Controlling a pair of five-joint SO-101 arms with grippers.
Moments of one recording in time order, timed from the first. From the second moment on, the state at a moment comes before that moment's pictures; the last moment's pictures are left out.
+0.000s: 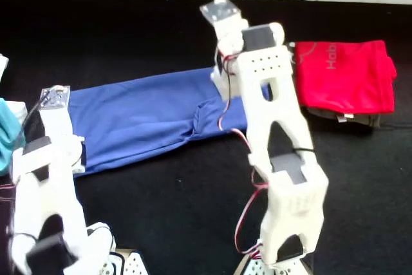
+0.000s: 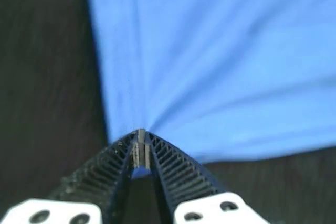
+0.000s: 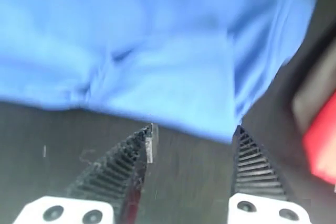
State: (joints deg) left arm -33.7 -24.3 56.0 45.8 -19.1; right arm -21.2 21.5 -34.7 100.5 14.0
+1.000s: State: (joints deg) left arm -36.7 35.3 -12.4 73.0 -14.4; right arm -6.1 -31.5 35.3 91.6 24.8
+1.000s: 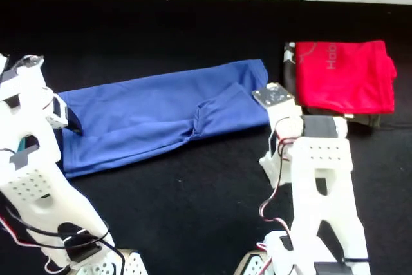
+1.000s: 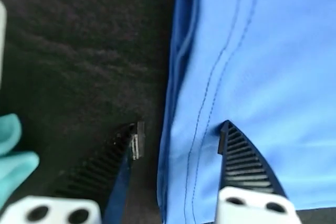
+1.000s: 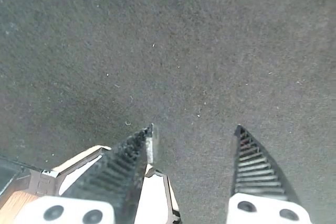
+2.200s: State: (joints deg) left arm -38.2 40.3 -38.3 98.7 -23.1; right arm 4.3 -32.8 61.8 66.8 24.8
